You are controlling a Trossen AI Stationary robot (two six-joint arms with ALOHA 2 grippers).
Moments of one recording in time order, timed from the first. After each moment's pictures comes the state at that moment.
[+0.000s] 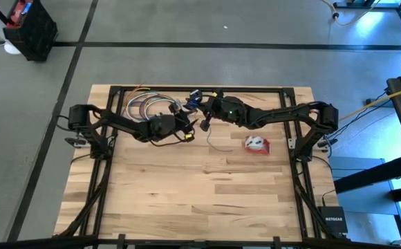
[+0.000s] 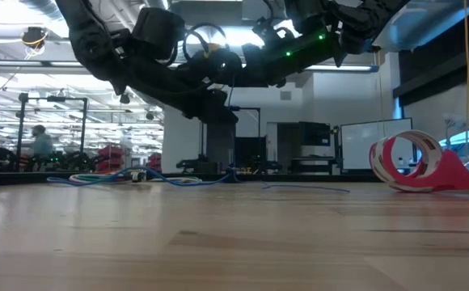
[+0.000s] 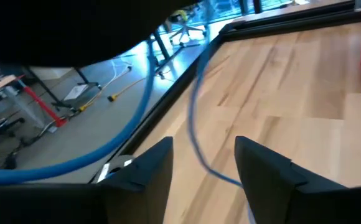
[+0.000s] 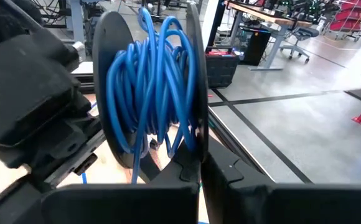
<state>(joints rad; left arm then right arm) 0.17 1.68 0.68 0.75 -0.50 0.24 -0.25 1.67 0.97 0.51 0.18 -0.12</state>
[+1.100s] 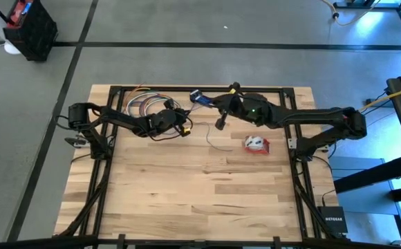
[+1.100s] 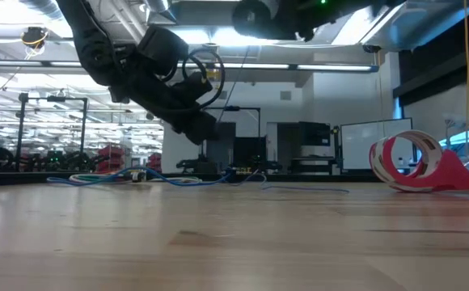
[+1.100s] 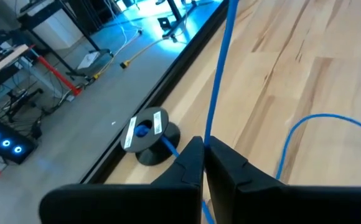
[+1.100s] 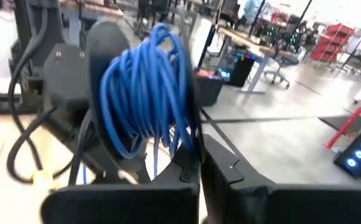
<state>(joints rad) 0.27 1.68 0.66 0.61 -0.50 0.25 -0.18 1.35 0.97 0.24 0.26 -0.22</state>
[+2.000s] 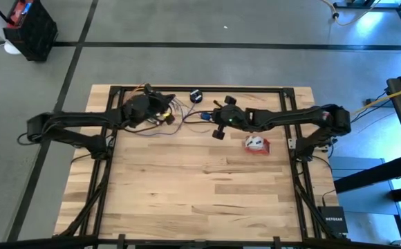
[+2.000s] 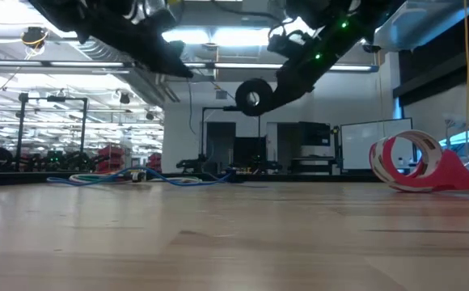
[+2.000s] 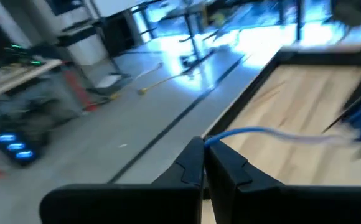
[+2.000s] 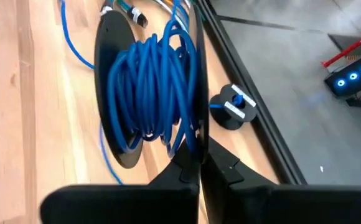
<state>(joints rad) 0.32 1.15 0.66 0.28 -0.48 0.20 -0.18 1.54 0.97 -0.08 0.37 -0.20</state>
